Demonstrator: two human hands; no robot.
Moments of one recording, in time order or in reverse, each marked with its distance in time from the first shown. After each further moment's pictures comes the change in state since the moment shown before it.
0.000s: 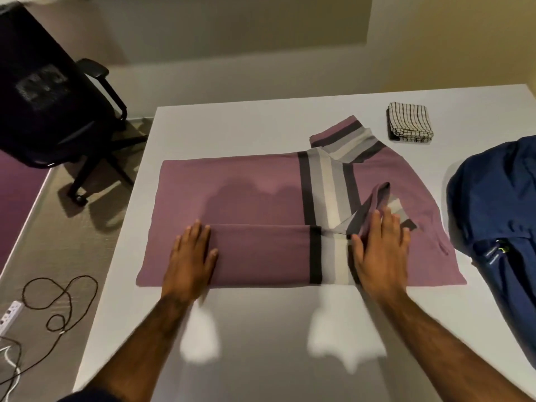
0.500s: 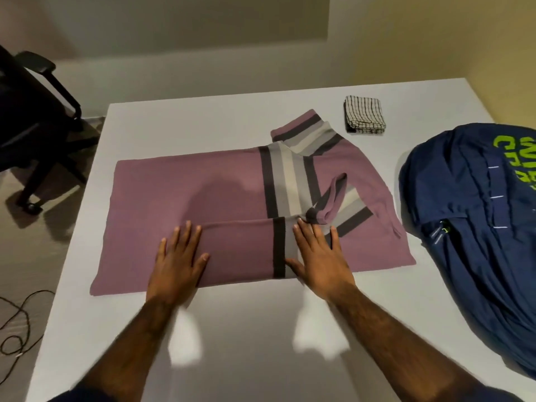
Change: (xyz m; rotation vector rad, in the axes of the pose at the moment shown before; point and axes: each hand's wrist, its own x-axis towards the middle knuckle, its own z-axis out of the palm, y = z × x) left_hand -0.001 0.036 0.032 0.099 -0.089 0.091; right_hand -0.019 0.007 0.028 -0.229 -0.384 -0.358
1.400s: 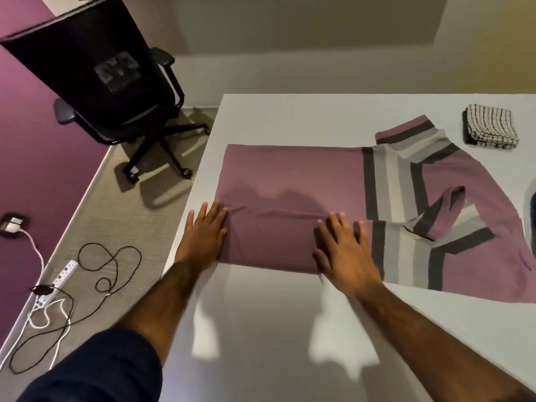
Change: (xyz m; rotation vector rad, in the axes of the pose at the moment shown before) left_hand -0.021 -0.147 -0.056 0.099 -0.042 -0.133; right_hand 0.039 -0.147 -0.007 0.006 0.164 -0.212
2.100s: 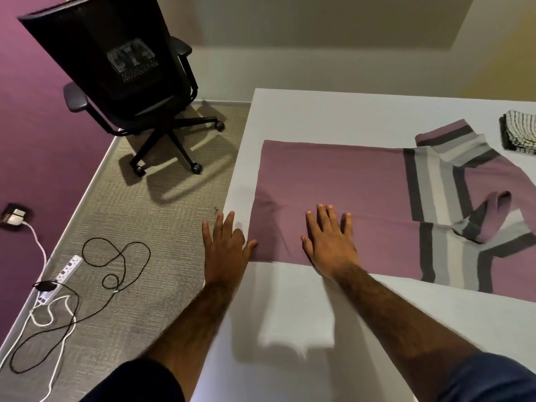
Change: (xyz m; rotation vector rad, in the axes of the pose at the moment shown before) left_hand -0.046 -0.046 0.023 -0.018 0.372 -0.060; right_hand 0.071 -0.133 0.024 -0.109 -0.061 0.060
